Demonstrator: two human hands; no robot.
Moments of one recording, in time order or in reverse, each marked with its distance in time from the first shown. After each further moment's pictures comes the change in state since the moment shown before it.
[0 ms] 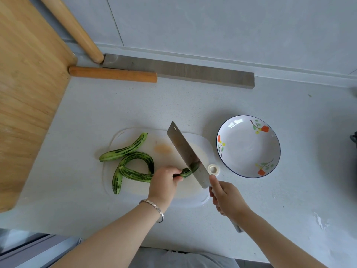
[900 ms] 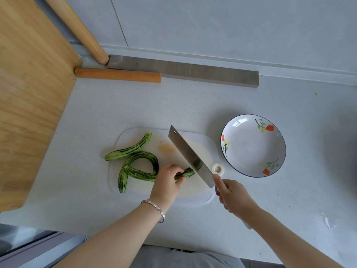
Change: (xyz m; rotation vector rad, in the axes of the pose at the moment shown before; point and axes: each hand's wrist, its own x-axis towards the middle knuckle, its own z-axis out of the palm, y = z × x) left_hand -0.003 -0.004 -0.004 0.071 -0.022 0.103; right_hand 0.004 0.001 -0.006 -0.131 -0.002 -0.036
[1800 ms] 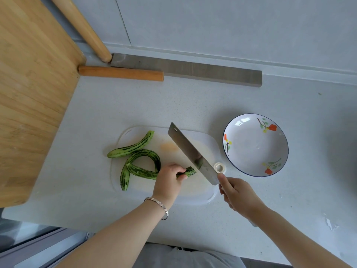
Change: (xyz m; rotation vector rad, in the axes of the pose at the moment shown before) left_hand 0.001 0.002 0.001 -0.075 0.044 -0.086; right_hand -0.005 -0.002 -0.008 0.037 -0.021 -0.030
